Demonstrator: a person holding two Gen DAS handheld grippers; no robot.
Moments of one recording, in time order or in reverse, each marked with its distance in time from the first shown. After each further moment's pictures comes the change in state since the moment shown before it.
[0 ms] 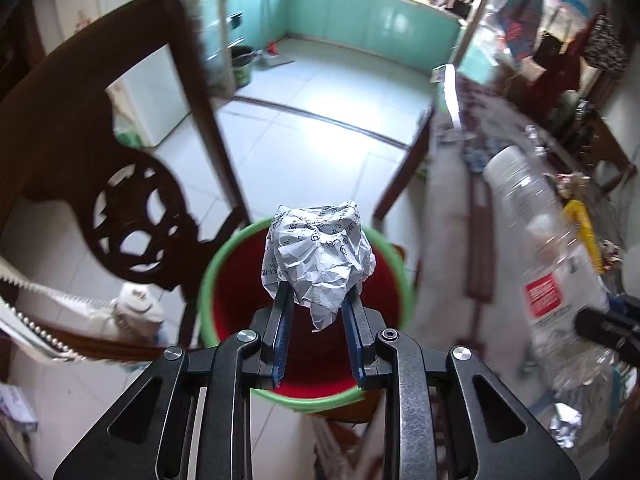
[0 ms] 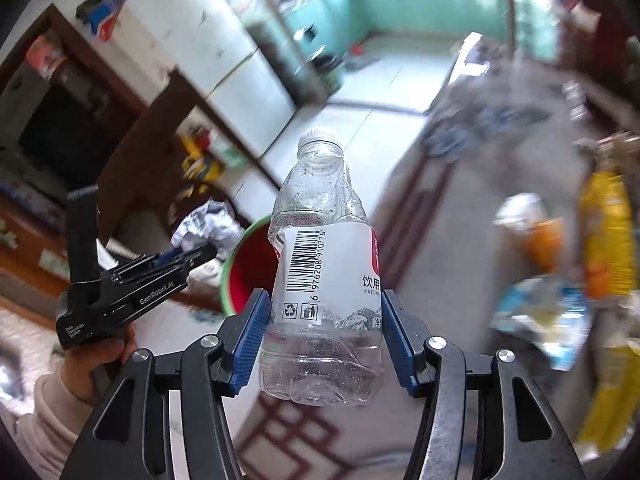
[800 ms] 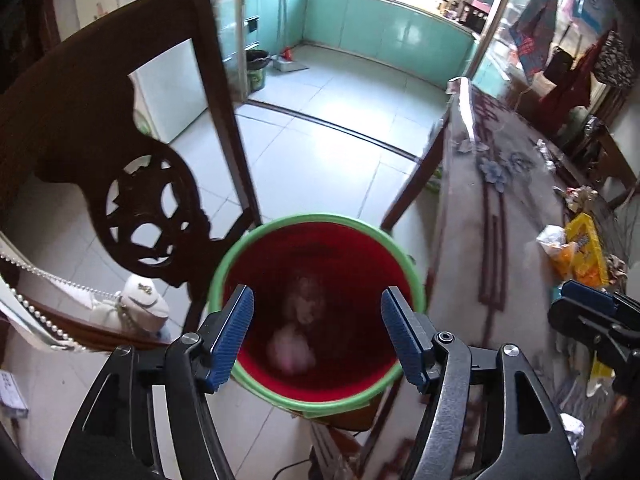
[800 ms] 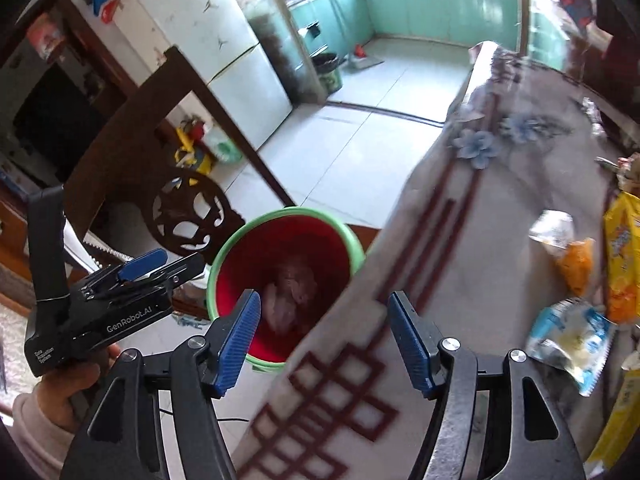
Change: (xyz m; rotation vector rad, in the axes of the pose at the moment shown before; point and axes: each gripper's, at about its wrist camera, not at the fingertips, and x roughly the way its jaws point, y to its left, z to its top) left arm -0.008 0.004 -0.005 -0.036 -0.044 -0.011; right arm 0.005 0.004 0.003 -0.050 -0.098 -0.113
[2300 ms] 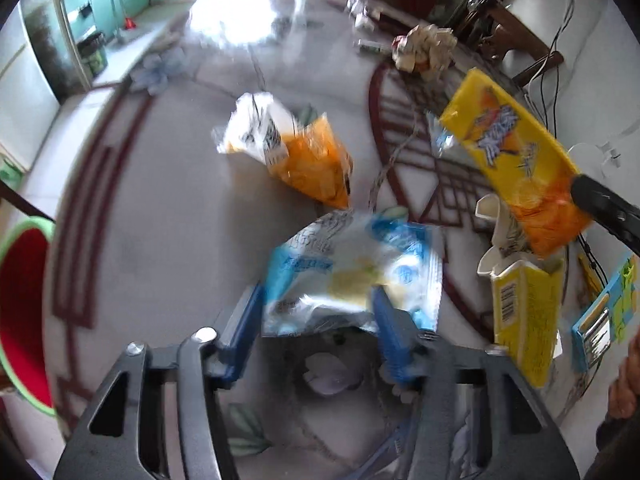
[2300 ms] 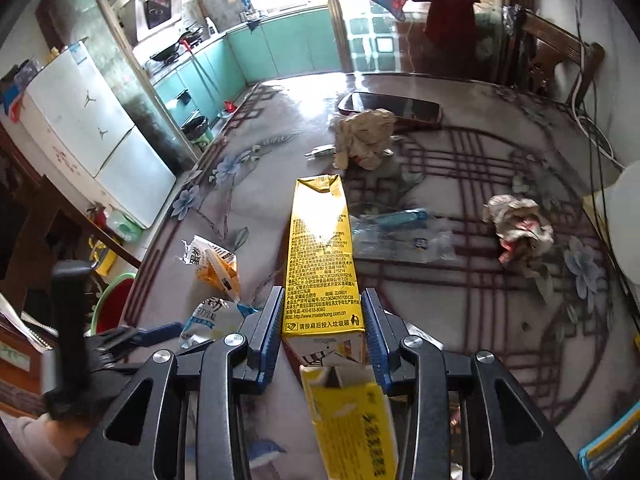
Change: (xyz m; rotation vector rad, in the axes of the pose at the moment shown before) left arm 0.073 -0.293 -0.046 0.303 0.225 -0.276; right arm -0.139 -0.274 -0.054 0.292 -0.155 -0.260
